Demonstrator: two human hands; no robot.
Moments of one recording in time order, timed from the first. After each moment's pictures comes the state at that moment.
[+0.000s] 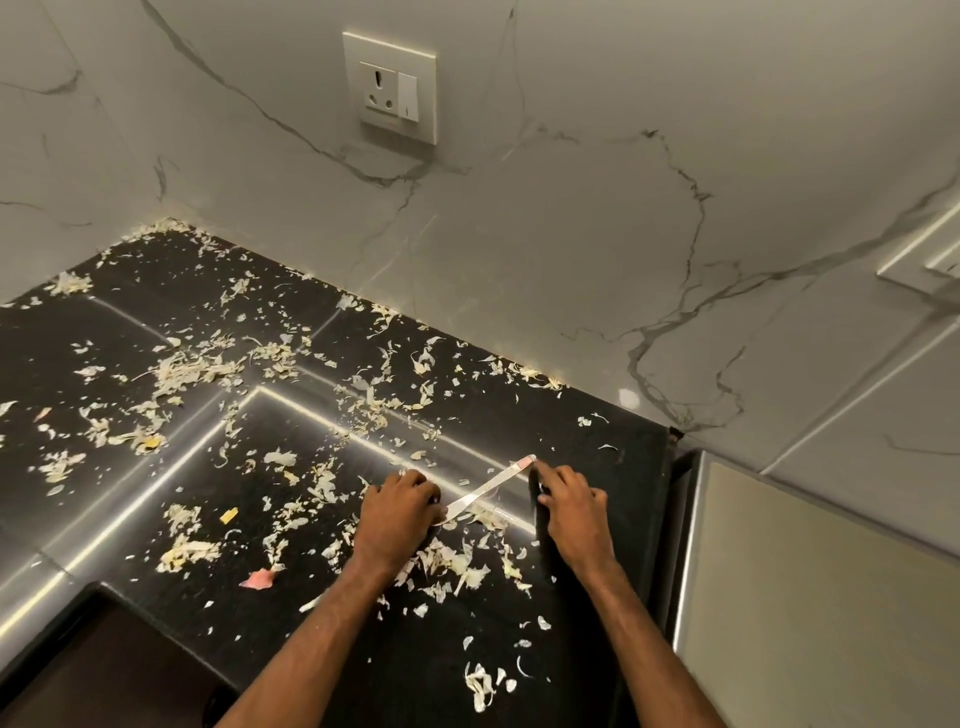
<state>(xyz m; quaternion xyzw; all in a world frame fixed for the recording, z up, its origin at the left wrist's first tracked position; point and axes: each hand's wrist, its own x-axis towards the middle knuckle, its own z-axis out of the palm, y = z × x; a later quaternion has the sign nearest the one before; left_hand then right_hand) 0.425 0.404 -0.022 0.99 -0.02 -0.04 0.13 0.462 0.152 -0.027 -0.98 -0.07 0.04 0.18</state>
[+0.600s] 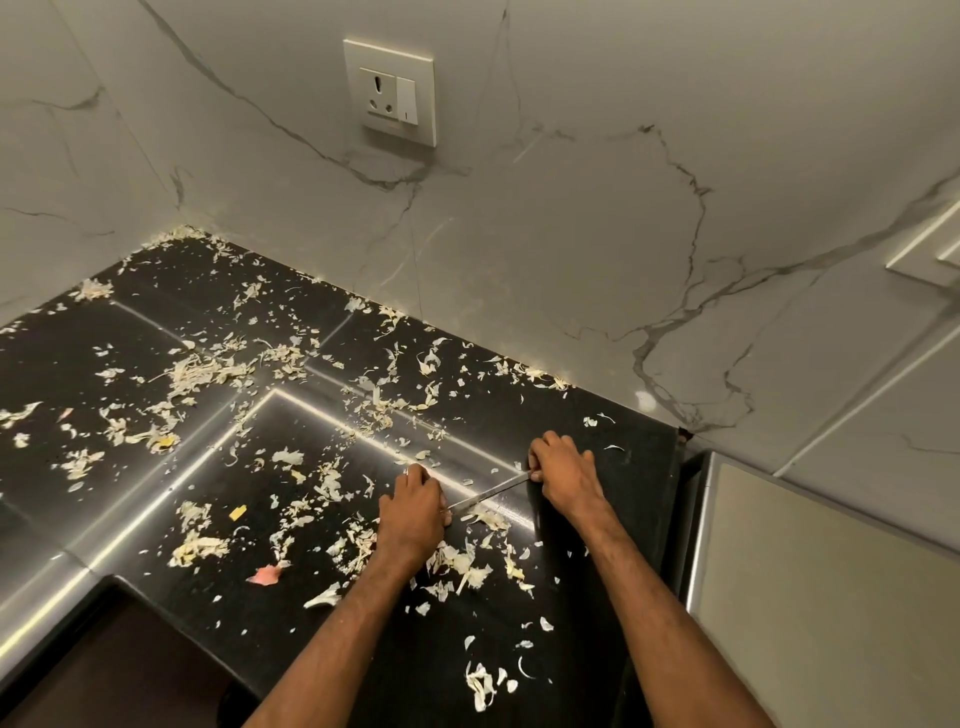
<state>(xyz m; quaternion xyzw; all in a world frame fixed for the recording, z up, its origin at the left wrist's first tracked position) 0.430 0.381 -0.017 0.98 0.05 -0.11 0.14 0.516 0.167 -0.004 -0.98 -0.15 0.11 0.12</state>
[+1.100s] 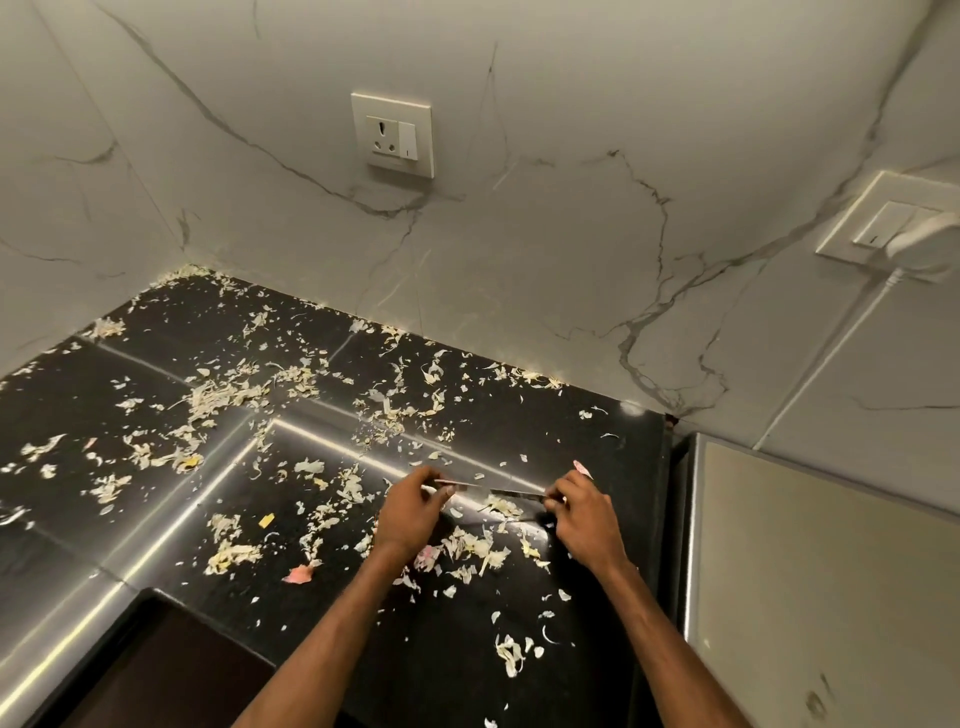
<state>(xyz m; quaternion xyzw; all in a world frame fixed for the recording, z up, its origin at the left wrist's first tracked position) 0.406 0.410 0.008 0.88 0.09 -0.02 0.47 0.424 0.155 -0.017 -0.96 -0.06 0.00 0.29</state>
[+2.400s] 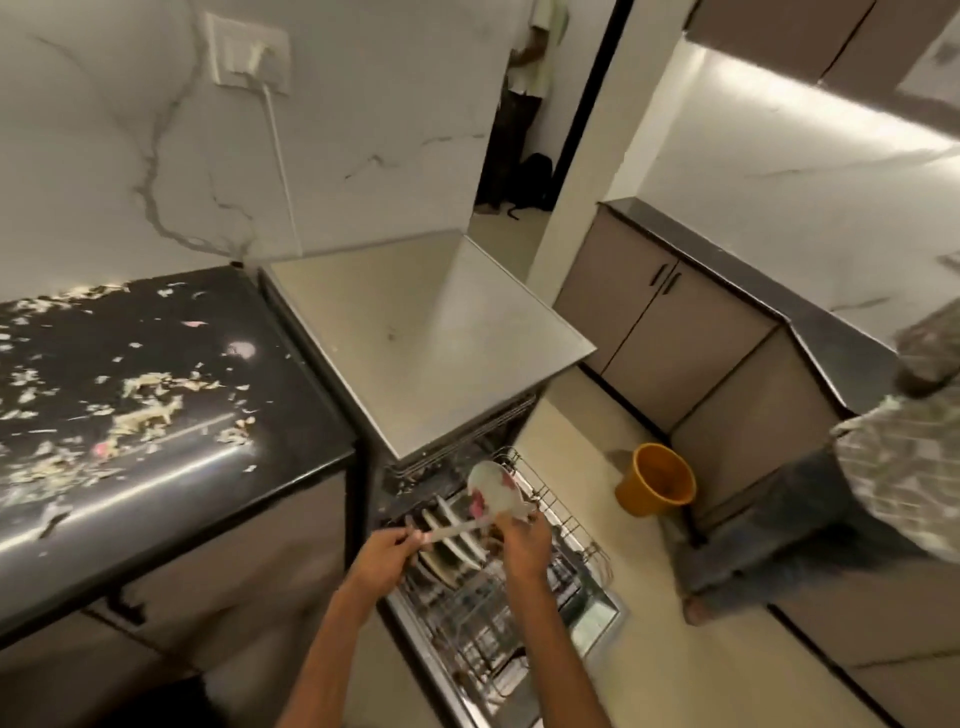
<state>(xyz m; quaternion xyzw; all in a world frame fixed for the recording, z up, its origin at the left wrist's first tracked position) 0.008 0.336 -0.015 0.71 -0.23 -0.48 0.46 -0.138 0.230 0.006 -0.39 0.61 -0.37 0.58</state>
